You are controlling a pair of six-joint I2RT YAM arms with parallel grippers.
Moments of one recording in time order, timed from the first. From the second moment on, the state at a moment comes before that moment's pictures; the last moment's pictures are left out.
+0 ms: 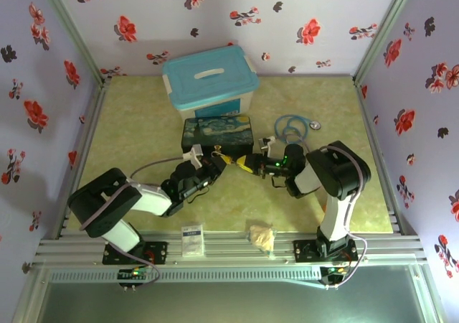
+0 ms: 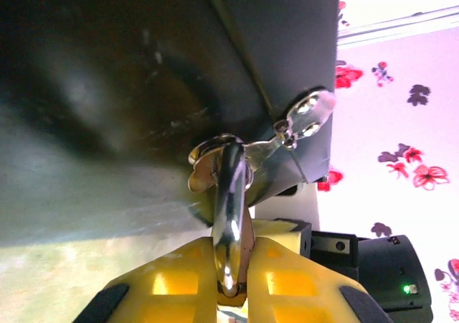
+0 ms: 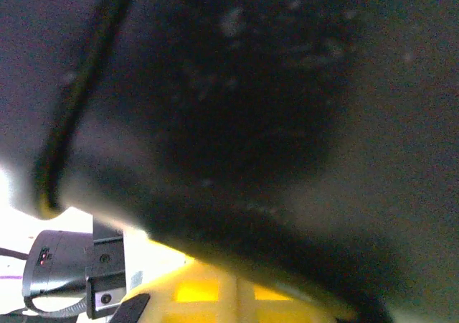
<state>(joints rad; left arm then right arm) -0.87 1.57 0.36 1.04 0.00 -1.35 0.44 1.90 0.44 1.32 -0.95 1.31</state>
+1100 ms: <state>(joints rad) -0.90 1.80 0.41 1.12 -0.02 -1.37 0.73 1.80 0.30 1.20 -0.14 1.45</state>
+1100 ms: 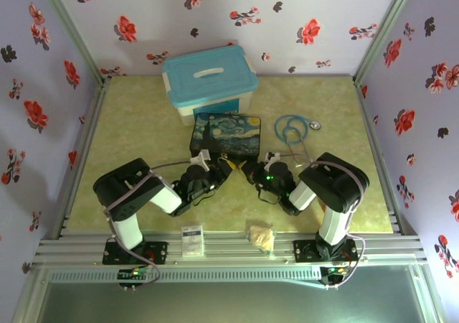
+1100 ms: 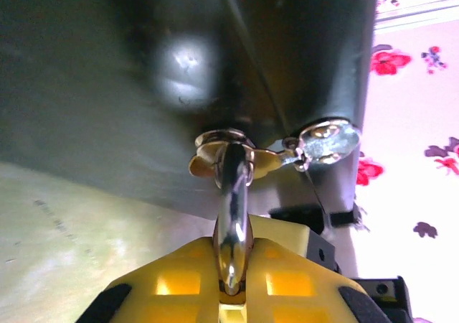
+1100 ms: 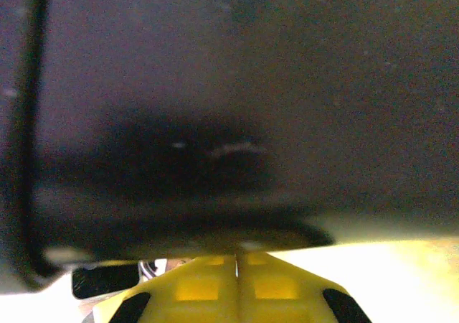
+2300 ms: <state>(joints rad) -0.94 1.87 0.38 1.20 -0.01 -1.40 0.78 1.27 0.44 0.14 -0.07 0.73</state>
